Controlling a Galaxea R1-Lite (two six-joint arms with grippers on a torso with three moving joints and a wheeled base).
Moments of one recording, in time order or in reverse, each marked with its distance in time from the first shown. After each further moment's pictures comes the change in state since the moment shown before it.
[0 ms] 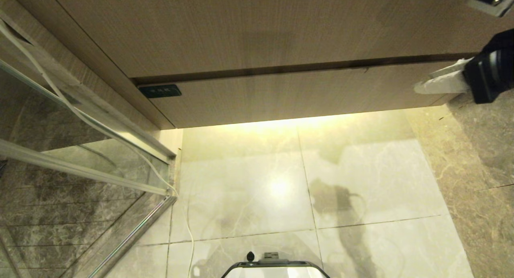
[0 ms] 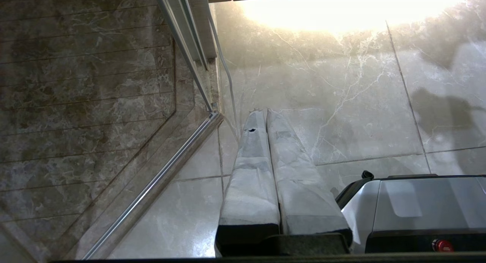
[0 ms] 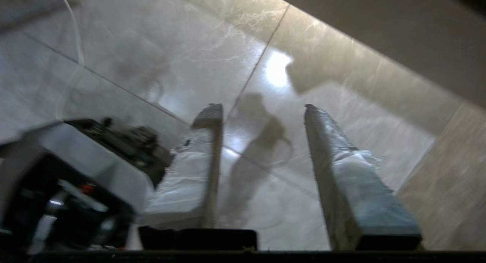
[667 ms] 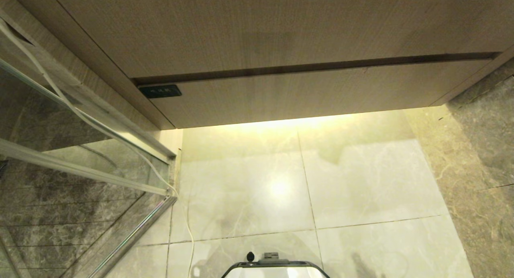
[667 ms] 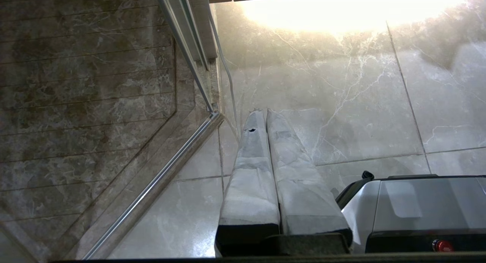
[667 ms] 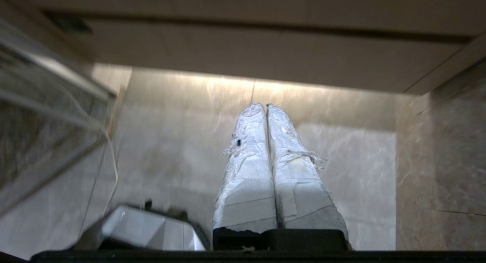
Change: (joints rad) left arm 0.000 0.000 0.000 0.000 0.000 0.000; right arm -0.033 -0.730 0.148 0.108 -0.108 0.352
